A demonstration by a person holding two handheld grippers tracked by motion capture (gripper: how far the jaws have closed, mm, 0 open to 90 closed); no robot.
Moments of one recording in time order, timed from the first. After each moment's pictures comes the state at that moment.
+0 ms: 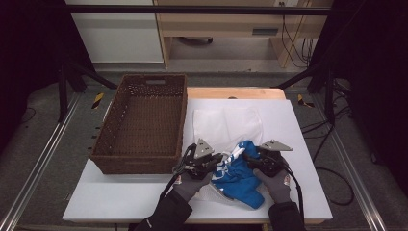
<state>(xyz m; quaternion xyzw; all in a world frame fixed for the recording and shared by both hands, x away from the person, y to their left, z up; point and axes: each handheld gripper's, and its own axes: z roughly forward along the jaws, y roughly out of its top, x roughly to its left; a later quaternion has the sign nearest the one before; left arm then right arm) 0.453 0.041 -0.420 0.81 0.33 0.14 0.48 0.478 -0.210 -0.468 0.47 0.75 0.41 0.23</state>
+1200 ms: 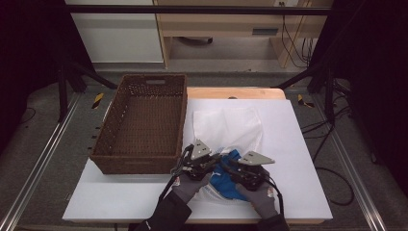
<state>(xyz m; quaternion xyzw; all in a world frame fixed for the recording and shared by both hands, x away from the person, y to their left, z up) 0.450 0.048 -0.421 0.79 0.33 0.13 0.49 0.429 -0.158 -0.446 0.38 0.77 0.47 0.19</state>
